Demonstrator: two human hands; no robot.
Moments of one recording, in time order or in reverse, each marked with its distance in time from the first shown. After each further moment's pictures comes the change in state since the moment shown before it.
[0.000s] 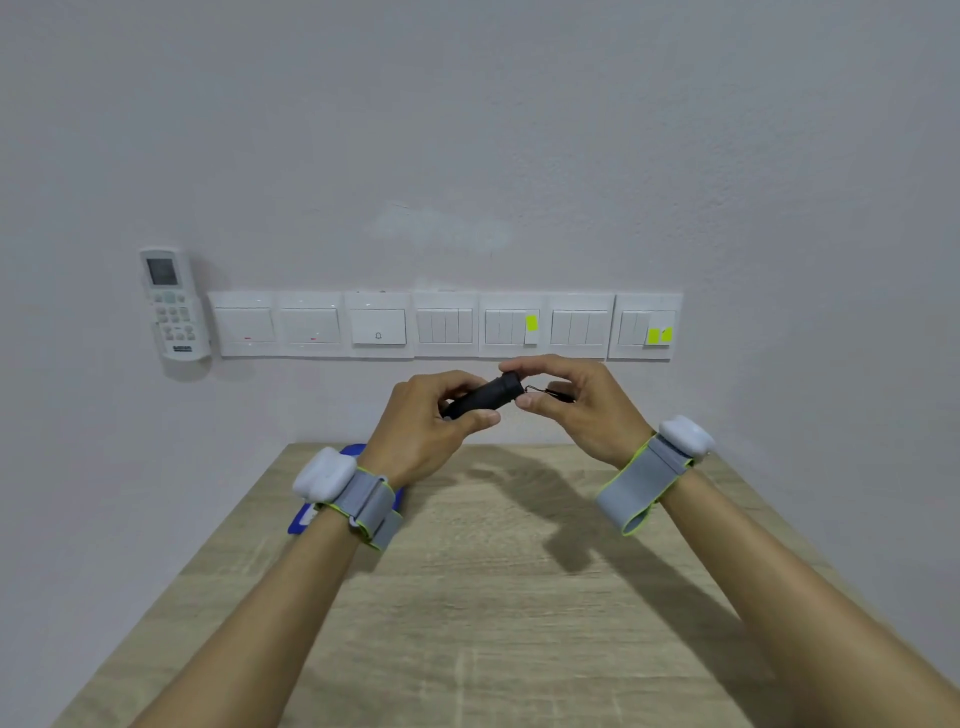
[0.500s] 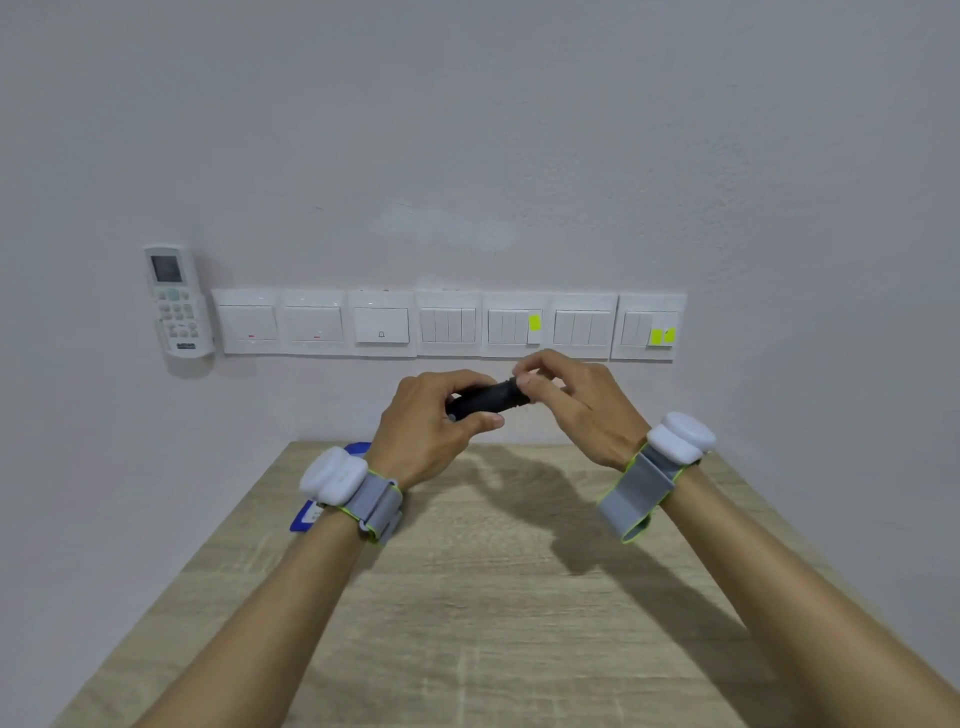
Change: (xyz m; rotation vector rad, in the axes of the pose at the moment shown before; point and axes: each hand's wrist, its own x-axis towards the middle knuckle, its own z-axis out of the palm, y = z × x) left_hand 0.001 -0.004 0.002 0.068 0.027 0.025; right_hand -0.001 -0.013 0.001 -0.343 0.024 0.006
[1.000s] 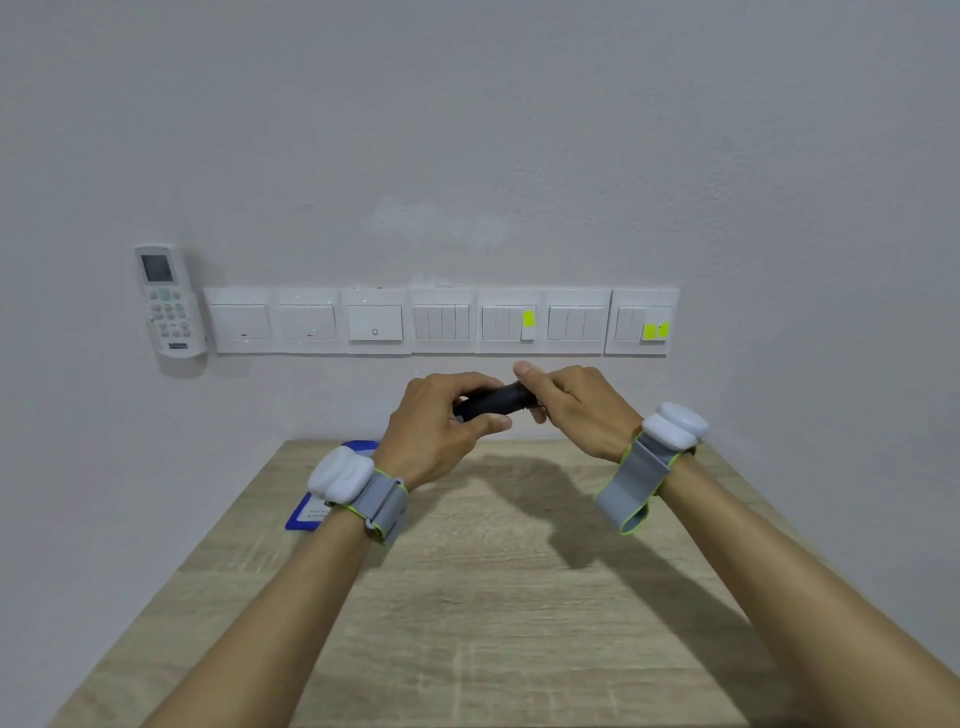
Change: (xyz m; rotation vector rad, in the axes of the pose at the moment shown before) left_hand -0.001 0.007 0.008 -0.010 -0.048 -0.010; right_hand -0.001 -0.001 -0.003 -0.074 -0.088 0.110
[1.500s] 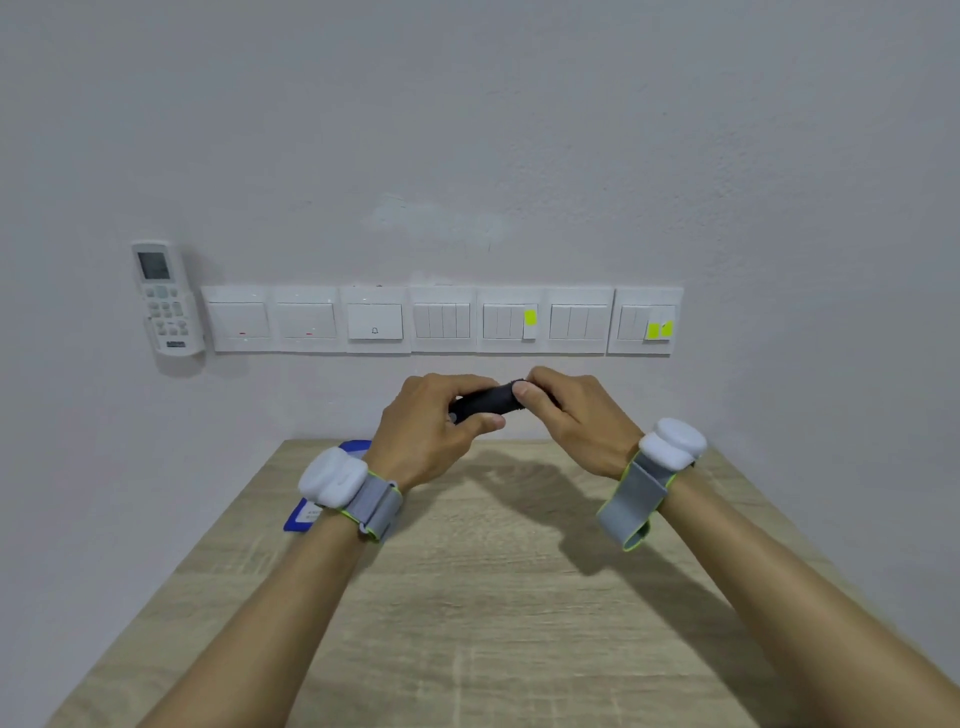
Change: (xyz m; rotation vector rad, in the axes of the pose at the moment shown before) left_hand 0.000 -0.002 -0.004 0.077 0.013 0.030; right_hand -0.004 0.007 0.011 0.022 0.031 -0.056
